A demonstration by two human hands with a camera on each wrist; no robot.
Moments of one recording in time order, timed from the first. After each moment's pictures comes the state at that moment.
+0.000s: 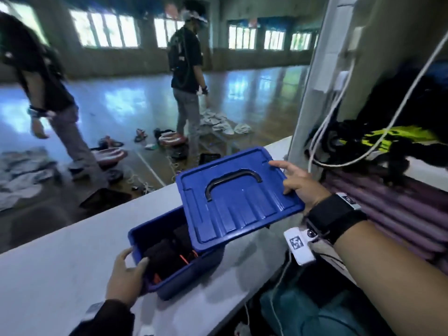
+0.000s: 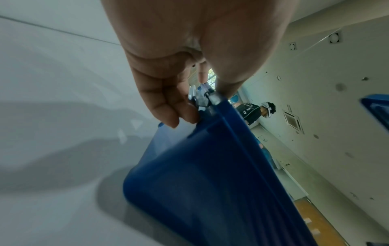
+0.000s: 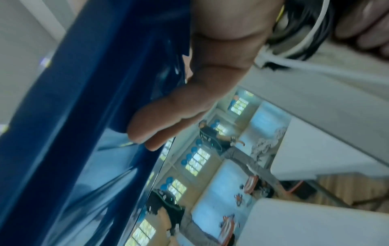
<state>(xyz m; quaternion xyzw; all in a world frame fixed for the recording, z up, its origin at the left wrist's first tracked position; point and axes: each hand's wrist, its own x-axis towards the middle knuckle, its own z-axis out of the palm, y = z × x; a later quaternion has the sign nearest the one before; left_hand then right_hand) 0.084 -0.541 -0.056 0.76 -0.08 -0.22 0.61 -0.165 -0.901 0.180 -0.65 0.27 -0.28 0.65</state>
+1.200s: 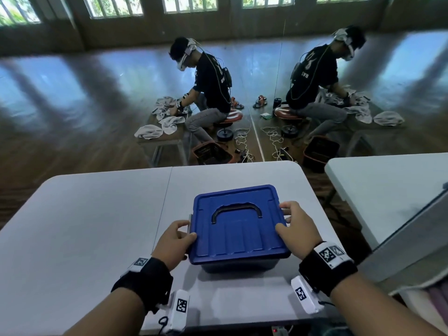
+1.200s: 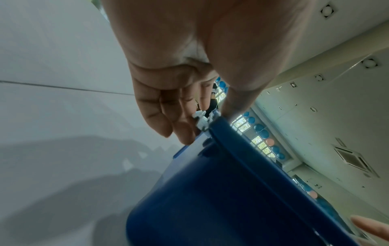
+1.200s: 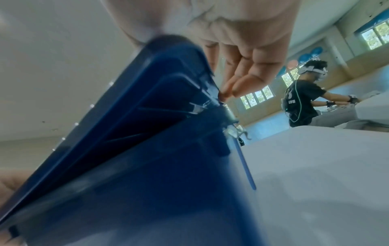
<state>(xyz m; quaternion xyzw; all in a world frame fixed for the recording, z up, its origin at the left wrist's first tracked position) 0.021 -0.544 0.014 0.82 0.07 -0.16 0.54 -0.037 -0.859 0.046 -0.89 0.15 -0.04 0.43</state>
